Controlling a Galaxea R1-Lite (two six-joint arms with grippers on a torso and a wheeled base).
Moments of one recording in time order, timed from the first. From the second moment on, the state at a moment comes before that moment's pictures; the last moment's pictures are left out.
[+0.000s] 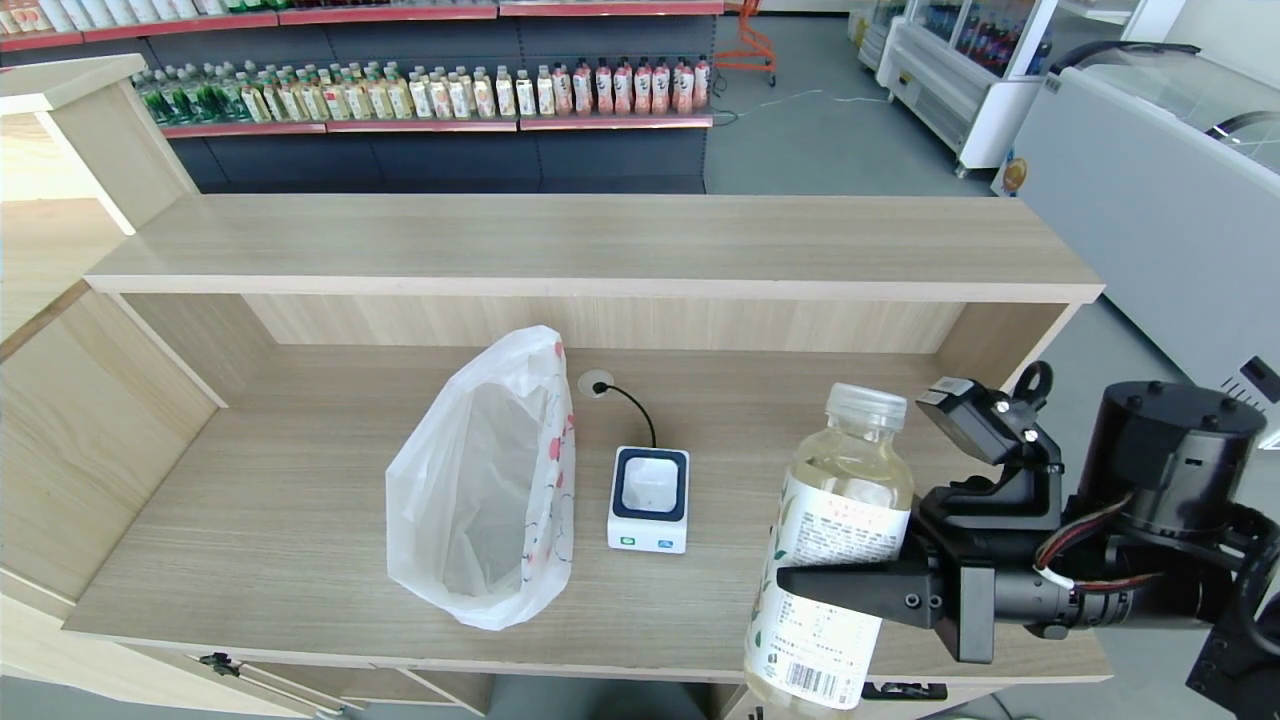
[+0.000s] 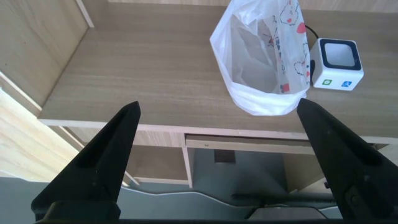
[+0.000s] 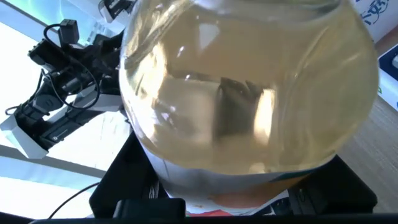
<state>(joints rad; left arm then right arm) 0.00 0.00 0.00 0.00 0.00 -0.01 0.50 1.63 -0.45 -1.04 0.90 0.30</state>
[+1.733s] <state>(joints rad) 0.00 0.00 0.00 0.00 0.00 -0.01 0.23 1.55 -0.48 -1.12 0.50 -0.86</state>
